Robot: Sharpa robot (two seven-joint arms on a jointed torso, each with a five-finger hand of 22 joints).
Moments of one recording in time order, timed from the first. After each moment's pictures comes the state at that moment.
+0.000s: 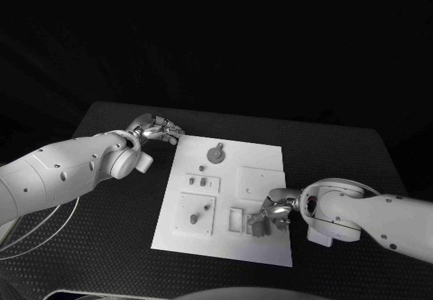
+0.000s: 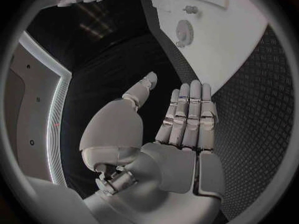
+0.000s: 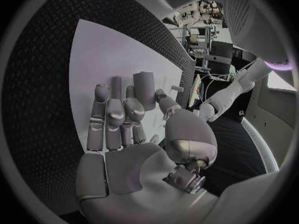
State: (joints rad) left arm 1.26 -0.73 -0.13 1.13 -0.43 -0.22 0.19; left_hand 1.02 -0.11 0.45 -0.28 0.10 0.85 0.19 0.27 0.47 1.10 0.14 0.19 0.11 0.91 0.10 0.61 0.42 0.02 0.90 0.01 0.07 0.99; right arm 1.10 -0.92 -0.11 1.73 -1.03 0.05 -0.47; right_hand 0.74 0.03 0.45 -0.18 0.05 1.04 0.06 0.30 0.60 1.28 -0.04 1.16 1.10 1.21 -0.14 1.33 1.07 0.26 1.04 0.04 0.70 1.31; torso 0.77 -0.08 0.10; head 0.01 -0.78
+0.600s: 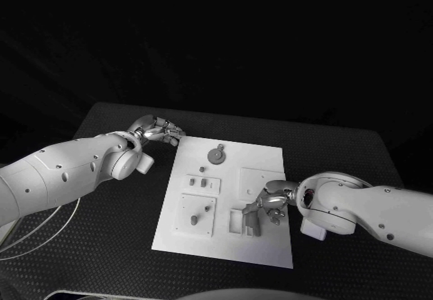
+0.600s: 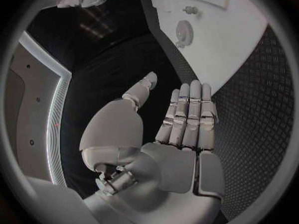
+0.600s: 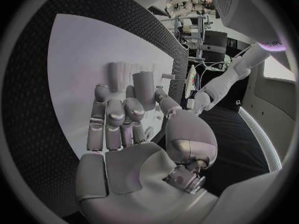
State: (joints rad) left arm 1.26 -0.73 -0.13 1.13 -0.43 -0.22 0.19; left_hand 1.02 -0.11 0.45 -0.28 0.10 0.85 0.19 0.27 0.47 1.10 0.14 0.19 0.11 0.91 0.10 0.61 0.42 0.02 0.90 0.01 0.07 0.99; right arm 1.12 -0.89 -0.09 1.72 -0.93 0.00 -0.48; right_hand 0.72 0.03 0.50 -0.23 0.05 1.04 0.06 0.30 0.60 1.28 -0.04 1.16 1.10 1.20 -0.14 1.34 1.05 0.26 1.04 0.04 0.70 1.31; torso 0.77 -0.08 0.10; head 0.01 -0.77
